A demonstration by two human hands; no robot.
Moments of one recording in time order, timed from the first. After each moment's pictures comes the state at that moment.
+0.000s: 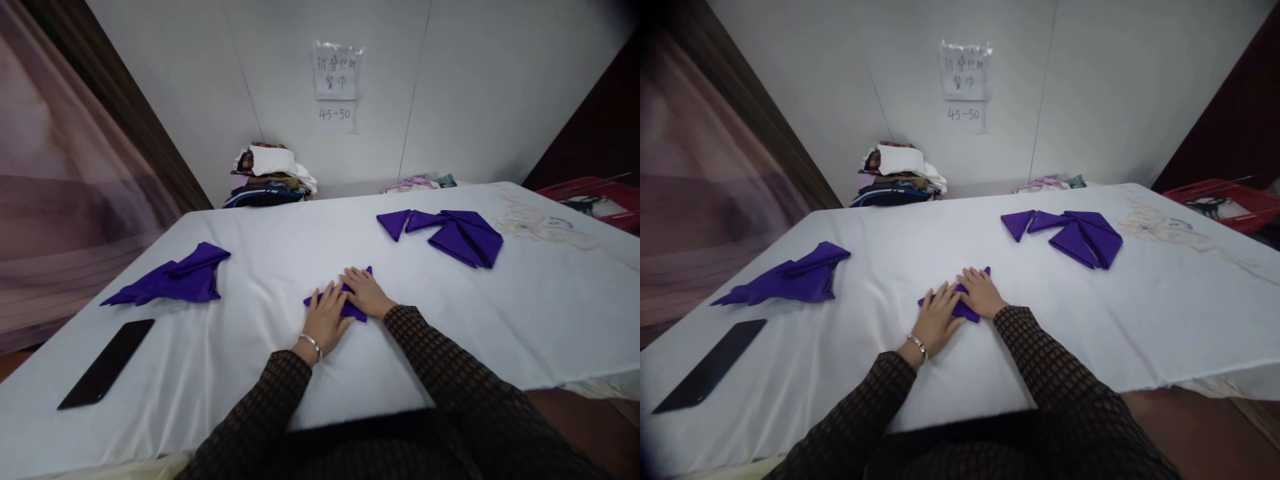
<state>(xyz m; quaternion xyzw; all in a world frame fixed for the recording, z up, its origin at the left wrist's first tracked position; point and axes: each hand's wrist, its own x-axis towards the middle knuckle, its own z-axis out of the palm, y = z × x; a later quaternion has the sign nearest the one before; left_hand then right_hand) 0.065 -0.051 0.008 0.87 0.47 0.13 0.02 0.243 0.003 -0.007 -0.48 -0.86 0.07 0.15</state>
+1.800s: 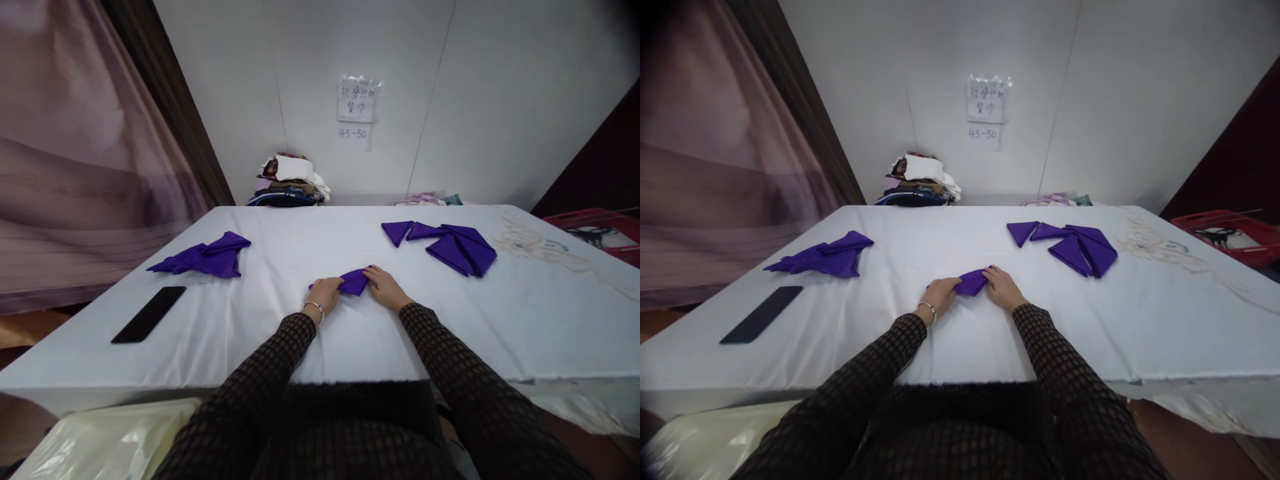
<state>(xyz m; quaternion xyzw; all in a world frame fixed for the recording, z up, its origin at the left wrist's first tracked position) 0.074 -0.036 0.019 0.83 0.52 0.18 0.11 0.301 -0.004 -0.013 -0.47 -0.85 0.07 0.24</state>
